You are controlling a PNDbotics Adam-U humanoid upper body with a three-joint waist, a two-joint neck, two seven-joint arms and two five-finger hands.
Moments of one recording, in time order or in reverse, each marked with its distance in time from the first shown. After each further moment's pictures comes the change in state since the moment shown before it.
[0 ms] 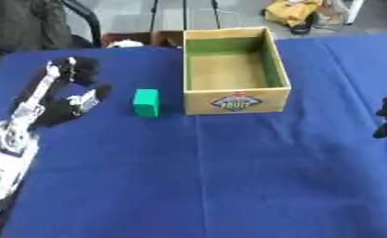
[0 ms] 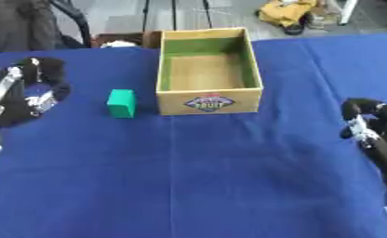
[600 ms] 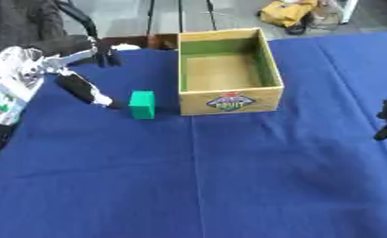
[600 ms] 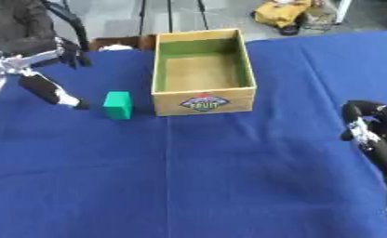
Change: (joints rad) left arm -0.309 0.044 -0.169 0.411 -0.319 -0.156 -0.273; right arm 0.007 -0.002 0.012 0.003 0.000 -0.002 0.011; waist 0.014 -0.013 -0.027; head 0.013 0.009
